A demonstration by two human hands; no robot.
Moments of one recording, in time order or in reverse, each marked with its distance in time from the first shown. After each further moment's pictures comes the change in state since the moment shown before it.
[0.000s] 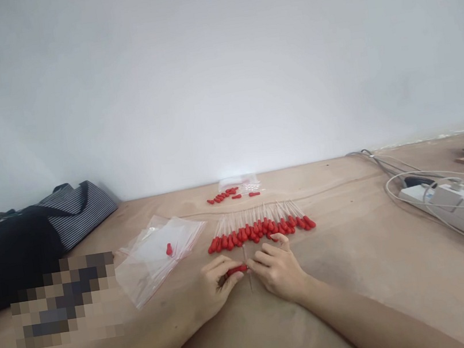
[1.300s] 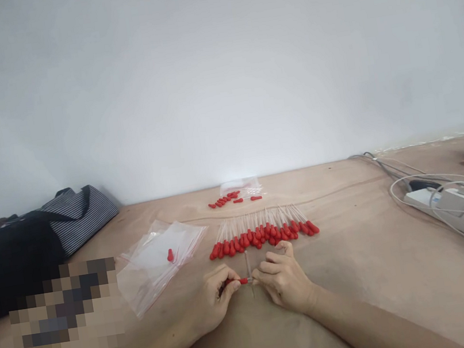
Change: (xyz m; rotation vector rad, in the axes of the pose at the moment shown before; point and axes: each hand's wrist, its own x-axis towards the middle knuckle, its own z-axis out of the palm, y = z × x) left_hand -0.004 -0.002 -0.002 -0.002 -0.013 -0.106; right_hand -0.003 0.004 -0.007 0.123 -0.047 0.016
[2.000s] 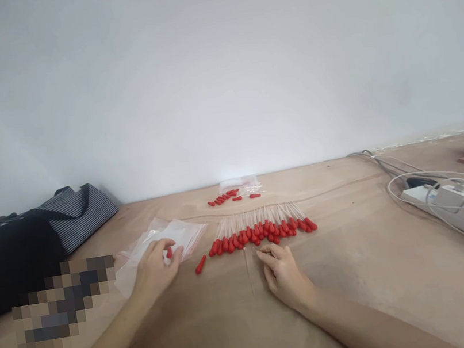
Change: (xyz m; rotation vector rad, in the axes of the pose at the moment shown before) left_hand 0.001 -0.056 -0.075 0.676 0.423 -0.242; right_hand -0.007 -0.007 0.015 0.123 0.044 0.337
